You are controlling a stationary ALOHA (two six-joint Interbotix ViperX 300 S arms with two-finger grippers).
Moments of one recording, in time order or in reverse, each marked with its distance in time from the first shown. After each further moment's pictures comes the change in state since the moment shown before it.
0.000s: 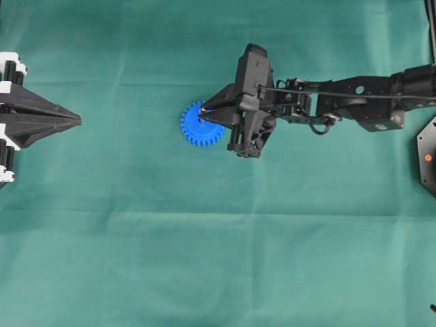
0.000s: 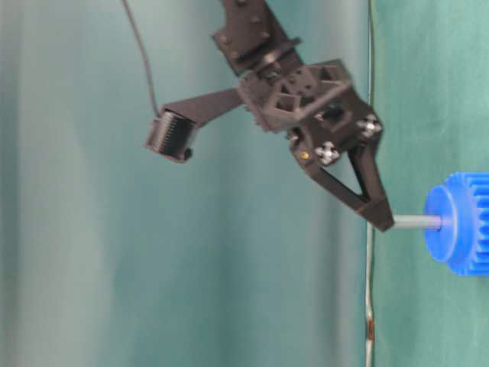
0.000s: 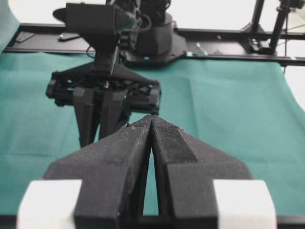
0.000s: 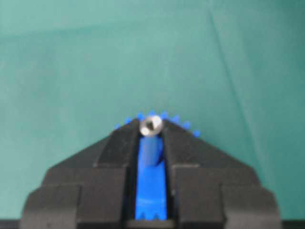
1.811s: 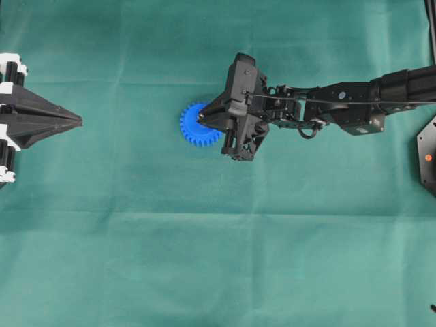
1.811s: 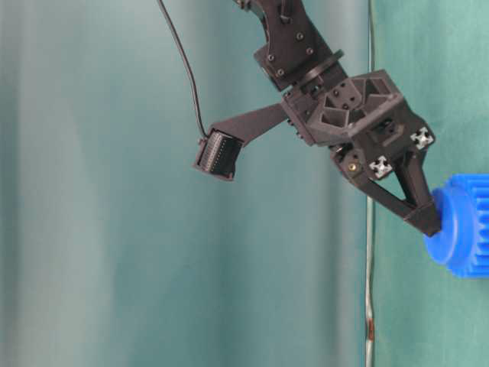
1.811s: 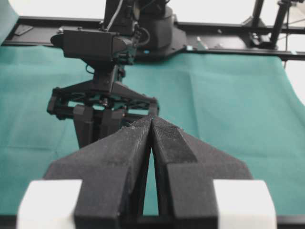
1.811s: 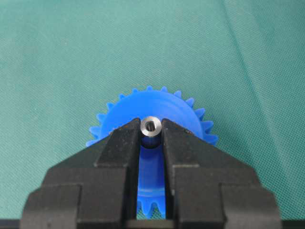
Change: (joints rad) left arm 0.000 0.002 0.000 0.000 0.018 -0.003; right arm 0.002 0.087 -0.018 0.014 -0.009 0.000
